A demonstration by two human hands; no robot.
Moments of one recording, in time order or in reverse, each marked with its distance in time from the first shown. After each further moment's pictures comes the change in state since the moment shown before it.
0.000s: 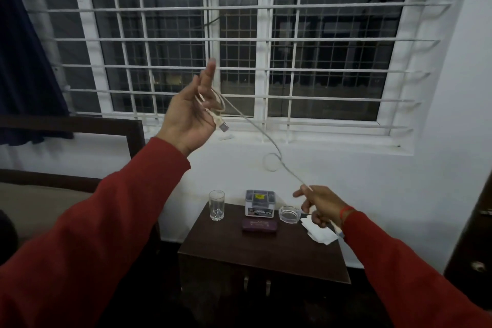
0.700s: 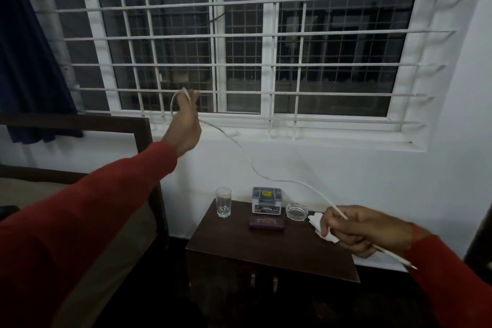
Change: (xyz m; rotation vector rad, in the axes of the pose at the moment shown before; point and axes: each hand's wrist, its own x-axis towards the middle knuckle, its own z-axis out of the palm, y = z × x) left_hand 0.025 0.015 -0.098 1.982 0.360 0.313; right_hand -0.078 -0.003 -0.043 0.117 -0.749 -0.044
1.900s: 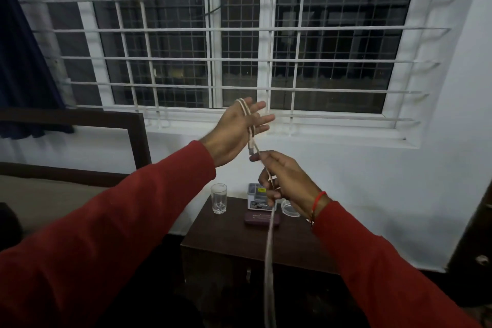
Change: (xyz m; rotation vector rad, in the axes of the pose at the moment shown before) left_hand -0.041 0.110 0.035 -1.217 -0.461 -0.275; right_hand 0.115 -0.065 0.071 0.015 0.478 -0.336
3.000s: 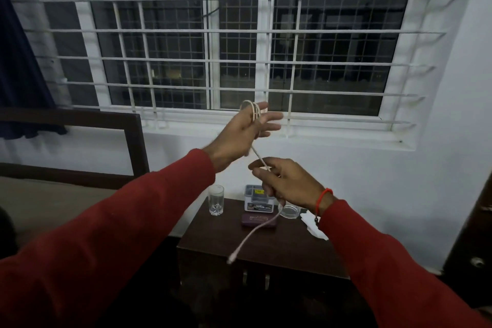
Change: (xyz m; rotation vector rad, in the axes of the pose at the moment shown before) left_hand -0.008 -0.006 0.006 0.434 -0.140 0.164; right_hand 0.003 -0.002 -0.019 -0.537 -0.016 -0.113
